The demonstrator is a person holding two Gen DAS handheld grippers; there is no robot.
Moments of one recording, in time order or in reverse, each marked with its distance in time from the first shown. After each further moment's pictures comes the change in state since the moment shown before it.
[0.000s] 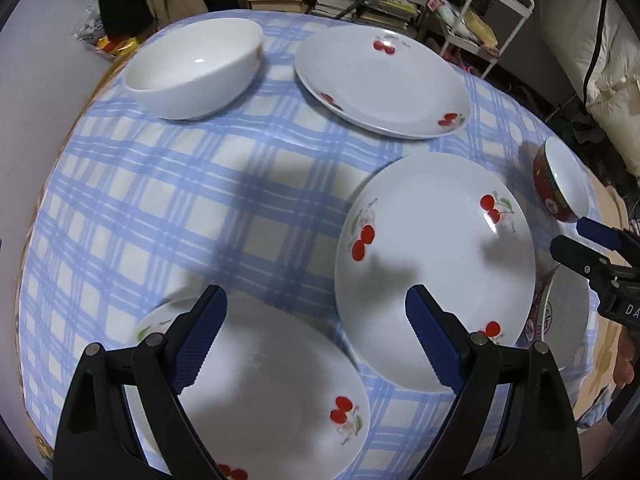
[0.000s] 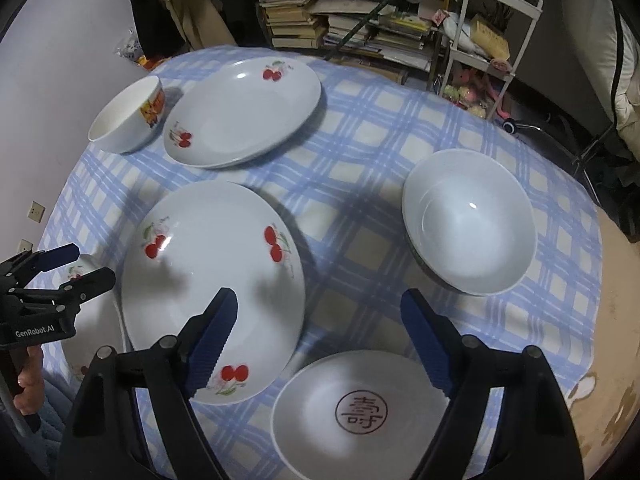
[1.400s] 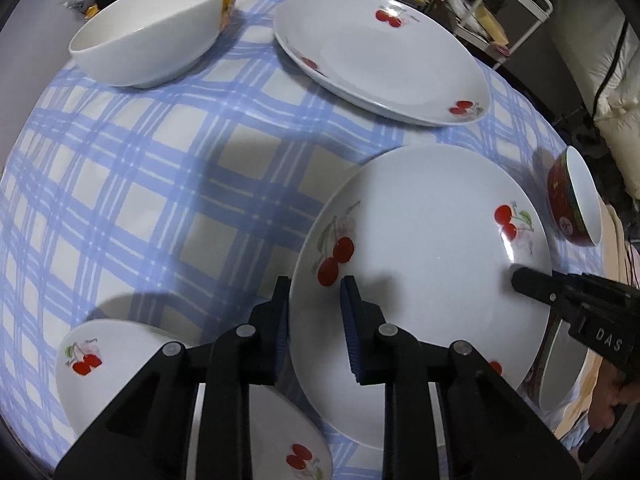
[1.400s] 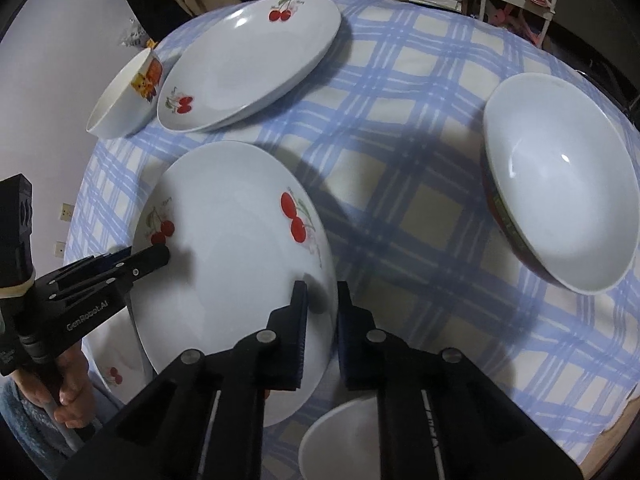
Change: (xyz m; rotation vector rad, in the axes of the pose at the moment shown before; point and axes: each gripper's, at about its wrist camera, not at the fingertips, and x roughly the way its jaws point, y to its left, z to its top) left arm 0.049 -0.005 0.011 -0.079 0.056 -0.059; right arm 0.059 0.004 0.002 0.073 0.158 0.187
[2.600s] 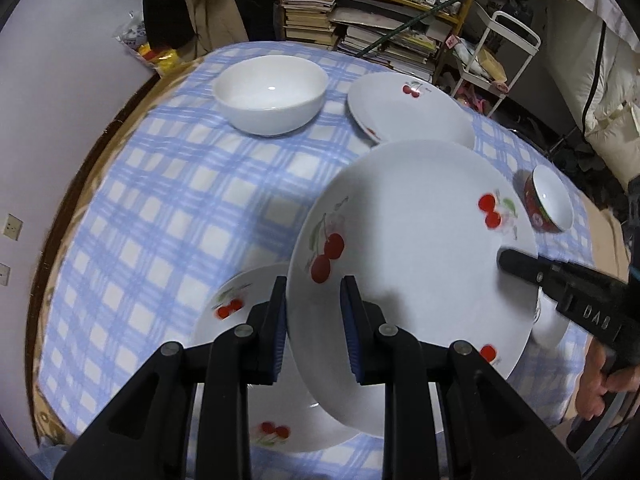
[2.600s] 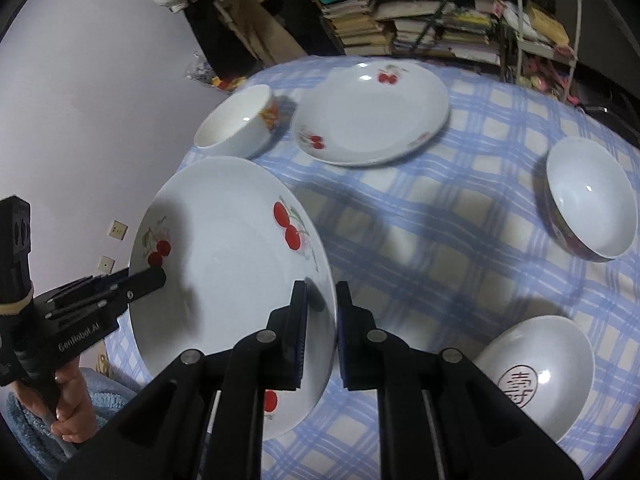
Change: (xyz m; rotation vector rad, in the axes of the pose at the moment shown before) left arm -0.131 0.043 -0.045 0.011 -0.159 0.099; right arm -0.056 0.084 -0.031 -0.057 -0.208 0.142
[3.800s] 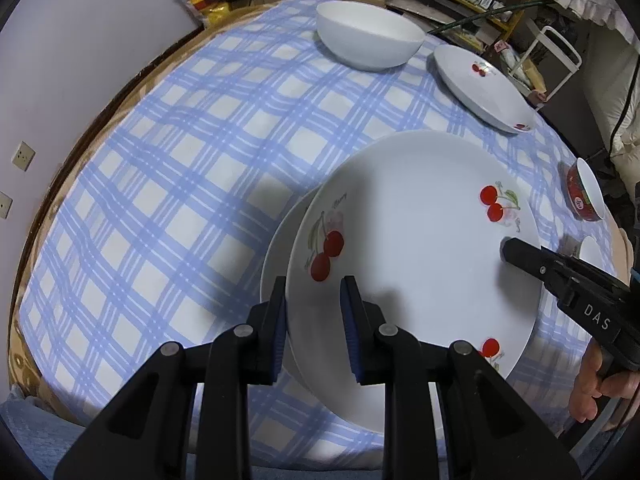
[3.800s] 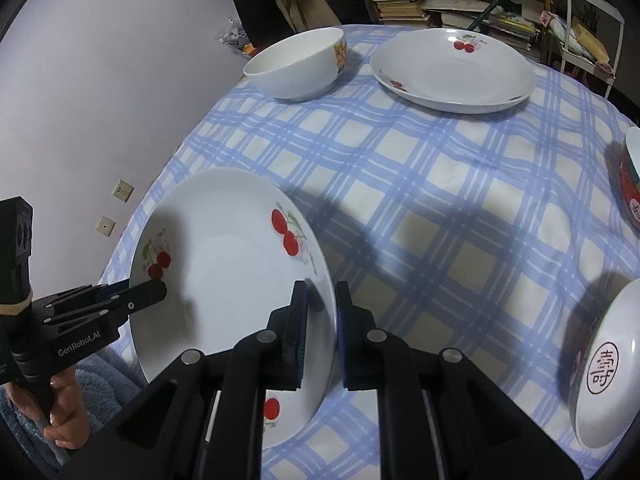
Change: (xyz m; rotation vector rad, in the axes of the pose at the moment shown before) left arm 0.028 0.075 -0.071 -0.165 0.057 0.017; right arm 0.065 0.054 -0.043 -0.118 0.038 0.017
